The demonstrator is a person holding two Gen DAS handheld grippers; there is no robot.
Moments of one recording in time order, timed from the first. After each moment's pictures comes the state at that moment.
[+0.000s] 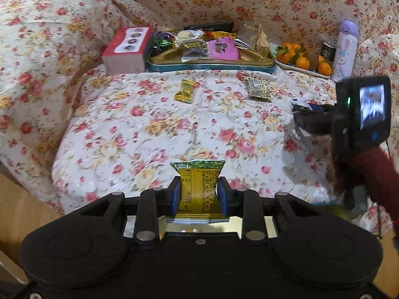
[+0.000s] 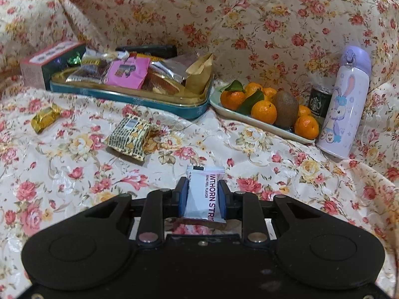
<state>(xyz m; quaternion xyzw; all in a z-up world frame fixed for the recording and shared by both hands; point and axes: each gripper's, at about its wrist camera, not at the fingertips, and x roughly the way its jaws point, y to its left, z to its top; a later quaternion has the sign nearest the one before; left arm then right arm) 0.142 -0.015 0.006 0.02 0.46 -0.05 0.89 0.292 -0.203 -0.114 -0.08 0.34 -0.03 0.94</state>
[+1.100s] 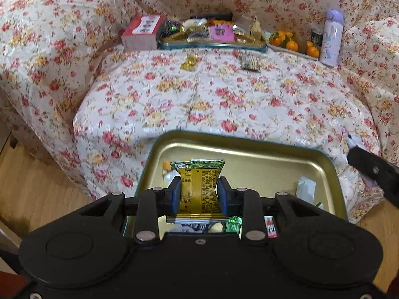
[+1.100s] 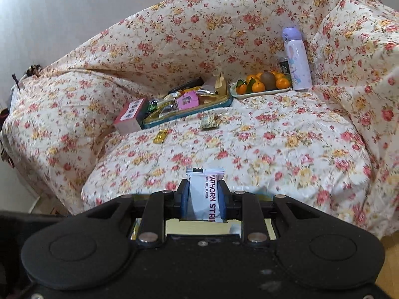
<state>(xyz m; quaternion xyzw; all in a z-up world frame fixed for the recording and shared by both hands) 0.044 -0.017 0.006 0.01 0.47 -0.03 0.88 0.002 -0.176 -0.015 0.16 0.29 0.02 0.94</state>
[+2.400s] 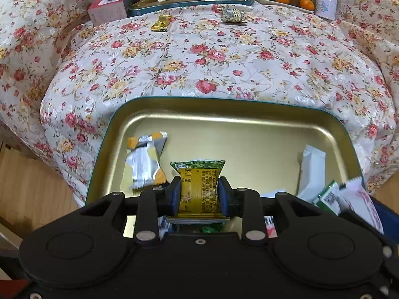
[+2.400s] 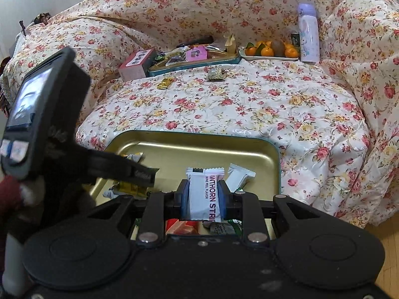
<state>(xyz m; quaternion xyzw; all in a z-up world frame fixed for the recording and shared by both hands) 0.067 -0.056 -0.048 0.06 0.53 -0.05 0.85 -0.025 -0.147 -0.050 0.09 0.37 0.04 0.93</state>
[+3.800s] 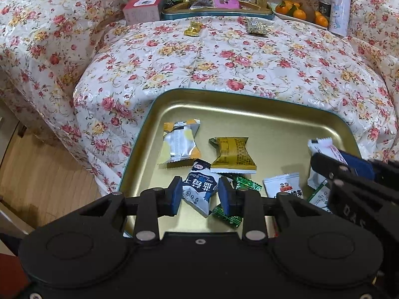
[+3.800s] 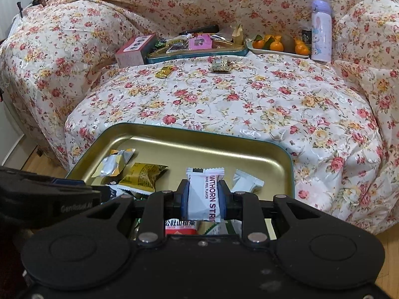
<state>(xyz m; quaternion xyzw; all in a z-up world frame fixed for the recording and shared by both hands) 0.028 -0.027 -0.029 0.04 0.50 -0.01 0.86 0.018 -0.130 -0.068 0.06 0.39 0.04 0.92</state>
